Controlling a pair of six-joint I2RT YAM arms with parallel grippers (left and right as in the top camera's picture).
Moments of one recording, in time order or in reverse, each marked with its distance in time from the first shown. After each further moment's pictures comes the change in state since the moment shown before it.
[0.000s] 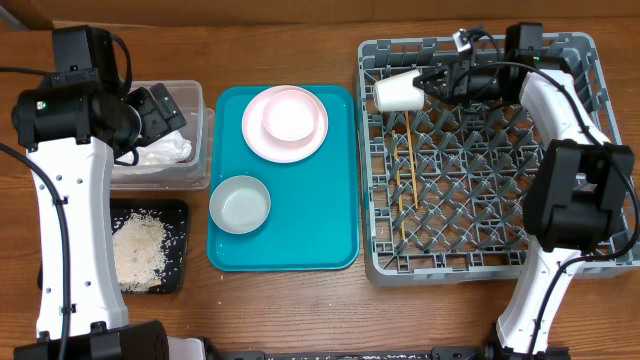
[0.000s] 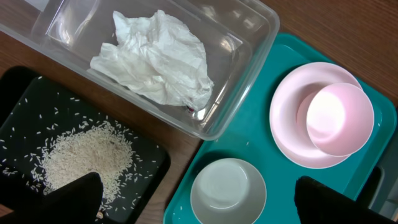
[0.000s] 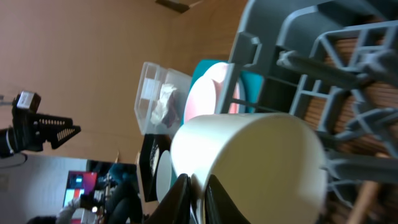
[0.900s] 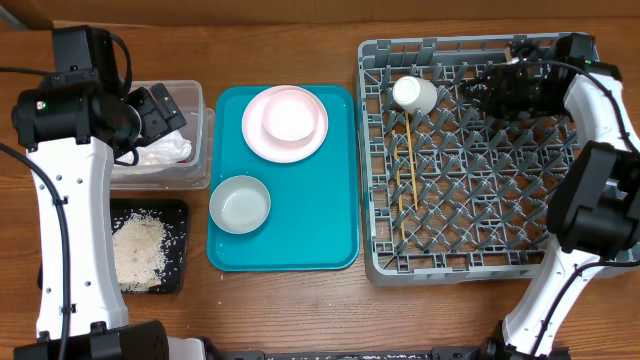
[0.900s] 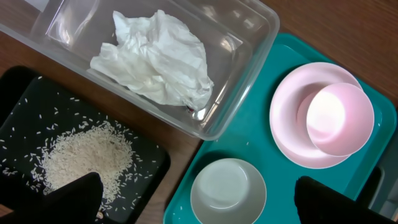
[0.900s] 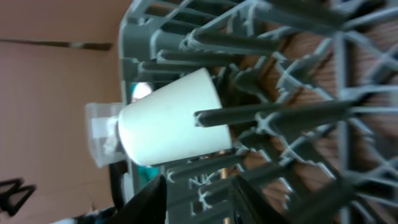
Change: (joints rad) left arm 0.000 0.000 0.000 0.000 0.000 0.000; right arm -0.151 -0.004 0.045 -0.182 0.259 0.064
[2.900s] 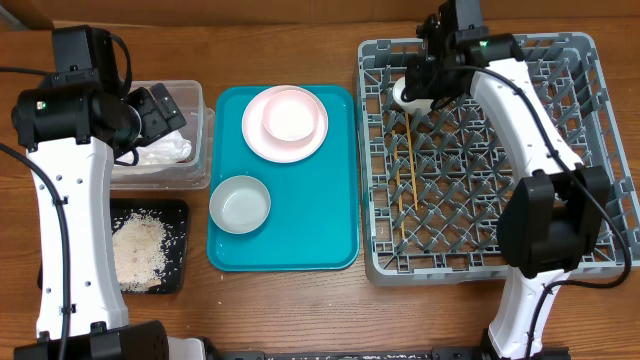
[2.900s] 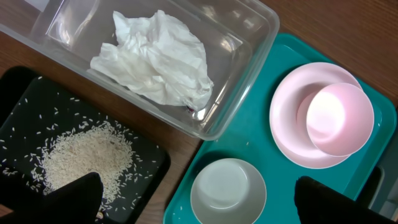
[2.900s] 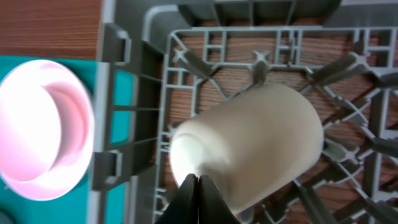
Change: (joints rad) left arm 0.000 0.000 0.000 0.000 0.000 0.000; right arm 0.428 -0.146 0.035 0.035 0.753 0.082
